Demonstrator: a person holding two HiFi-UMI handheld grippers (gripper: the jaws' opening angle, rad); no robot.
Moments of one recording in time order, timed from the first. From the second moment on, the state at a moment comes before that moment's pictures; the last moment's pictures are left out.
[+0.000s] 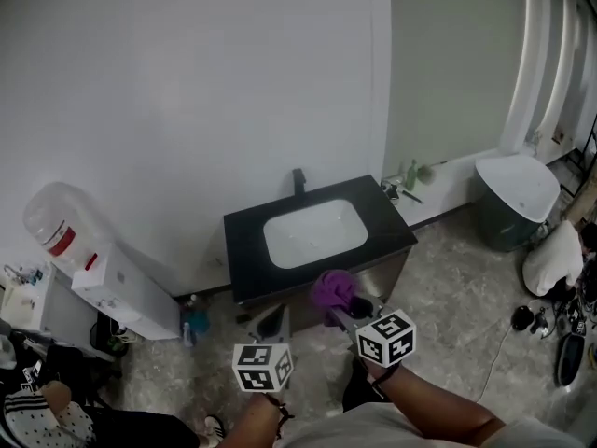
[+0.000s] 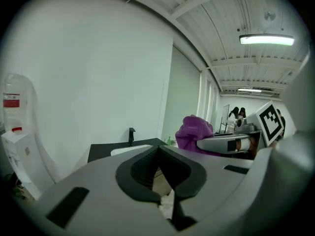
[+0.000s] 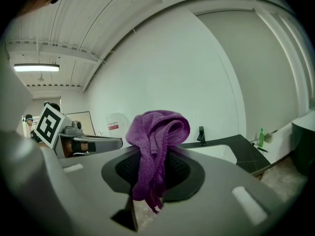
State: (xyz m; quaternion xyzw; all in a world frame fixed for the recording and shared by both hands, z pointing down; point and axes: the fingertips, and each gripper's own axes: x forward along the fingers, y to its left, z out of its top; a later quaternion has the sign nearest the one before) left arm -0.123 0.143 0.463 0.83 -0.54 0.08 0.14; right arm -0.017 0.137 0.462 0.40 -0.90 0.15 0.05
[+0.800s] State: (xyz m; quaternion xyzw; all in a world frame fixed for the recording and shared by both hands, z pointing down) left arm -0.044 -0.202 0.482 0.80 -0.56 0.09 0.19; right arm 0.045 -0.212 0.485 0.33 -0.92 0.20 0.08
